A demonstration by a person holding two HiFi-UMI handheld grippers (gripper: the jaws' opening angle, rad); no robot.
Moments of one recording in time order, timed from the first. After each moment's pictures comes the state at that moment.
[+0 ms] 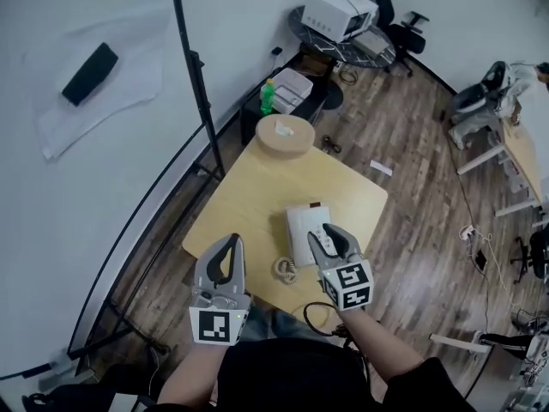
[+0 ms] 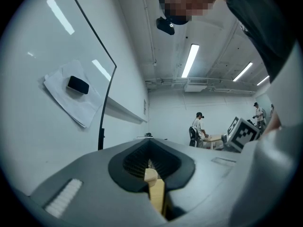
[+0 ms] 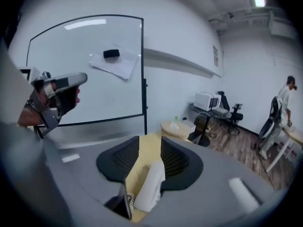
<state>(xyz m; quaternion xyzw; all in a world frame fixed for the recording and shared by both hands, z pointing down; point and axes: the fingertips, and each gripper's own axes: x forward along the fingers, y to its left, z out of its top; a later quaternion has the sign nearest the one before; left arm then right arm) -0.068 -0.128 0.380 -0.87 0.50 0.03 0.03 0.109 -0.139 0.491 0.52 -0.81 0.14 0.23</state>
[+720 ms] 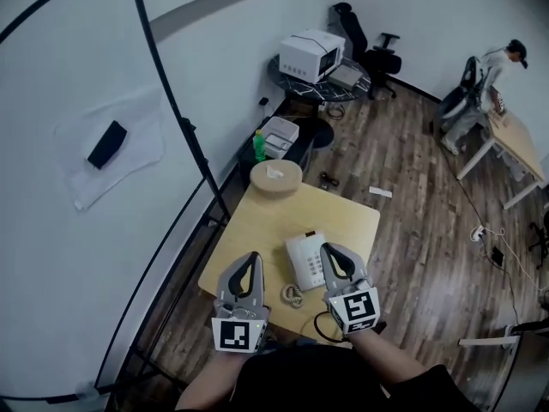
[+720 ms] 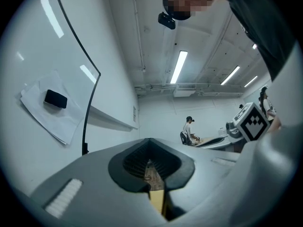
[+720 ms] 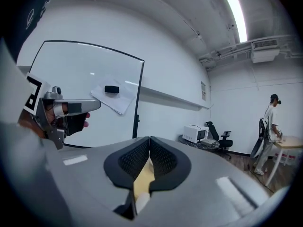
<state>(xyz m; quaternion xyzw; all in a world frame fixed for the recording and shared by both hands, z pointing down) -0.012 -0.105 0.312 -0.89 0.45 0.04 0.06 0.134 -0.101 0.359 0.59 -0.80 0.00 0.10</state>
